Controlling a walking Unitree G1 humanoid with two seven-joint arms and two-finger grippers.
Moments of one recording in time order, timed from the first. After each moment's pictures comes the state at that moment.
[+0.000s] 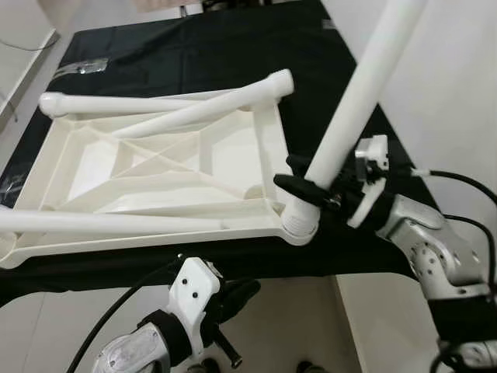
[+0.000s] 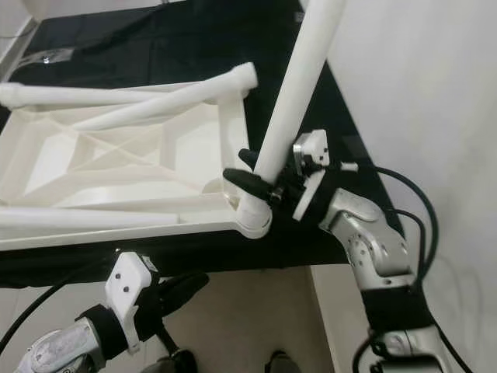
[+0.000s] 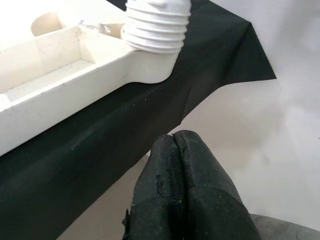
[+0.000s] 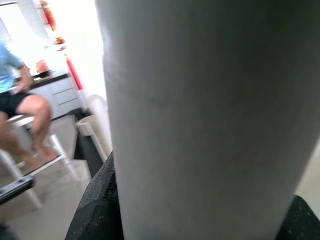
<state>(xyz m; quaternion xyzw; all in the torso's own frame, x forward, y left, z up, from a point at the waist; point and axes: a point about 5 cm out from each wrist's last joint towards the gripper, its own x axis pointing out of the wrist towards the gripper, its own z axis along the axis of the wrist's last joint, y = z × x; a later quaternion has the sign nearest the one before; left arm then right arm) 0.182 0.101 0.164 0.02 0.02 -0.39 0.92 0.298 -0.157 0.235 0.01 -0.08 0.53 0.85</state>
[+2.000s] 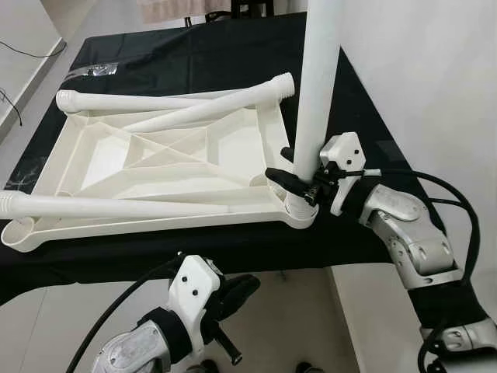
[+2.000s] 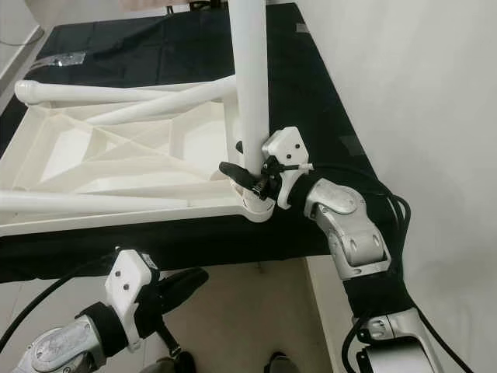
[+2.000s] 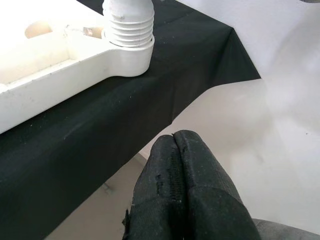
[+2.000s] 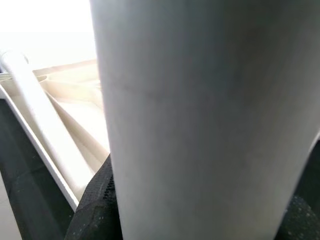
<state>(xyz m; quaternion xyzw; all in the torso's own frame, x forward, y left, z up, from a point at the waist) 0.185 0.101 0.167 0.02 0.02 -0.39 0.92 0.331 -0.150 0.226 -0.11 -0.06 0.38 0.91</state>
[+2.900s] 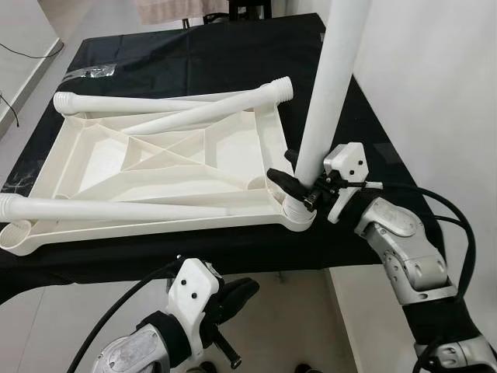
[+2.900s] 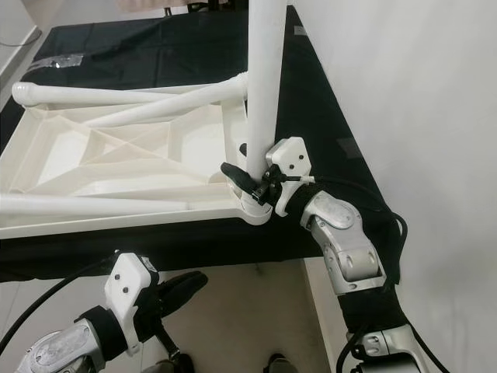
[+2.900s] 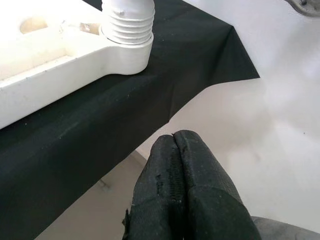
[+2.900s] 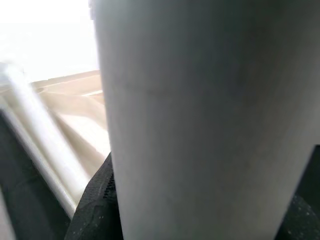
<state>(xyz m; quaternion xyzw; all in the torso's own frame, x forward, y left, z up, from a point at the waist) 0.182 0.102 0.163 0.02 0.03 -0.39 0.92 0.324 -0.149 0.216 -0.11 -0.08 0.40 0.91</state>
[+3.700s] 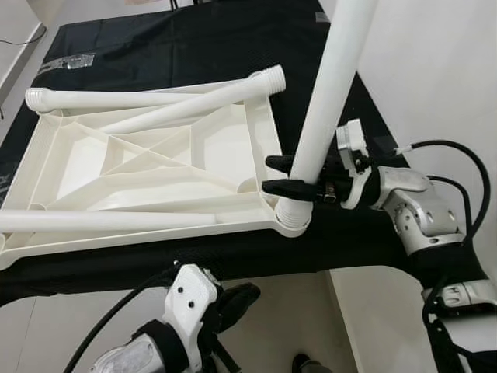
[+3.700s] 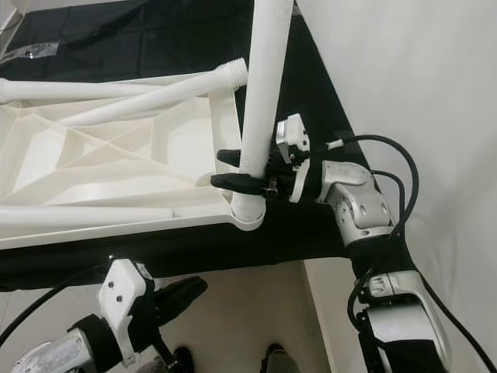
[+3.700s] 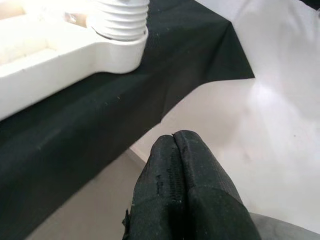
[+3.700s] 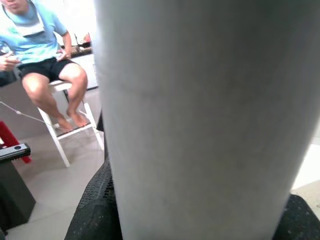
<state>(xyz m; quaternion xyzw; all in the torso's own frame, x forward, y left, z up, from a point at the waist) 0.162 0.103 0.169 0.00 0.04 -0.39 0.92 0.343 -0.151 0.251 -0.05 -0.06 0.63 0.77</state>
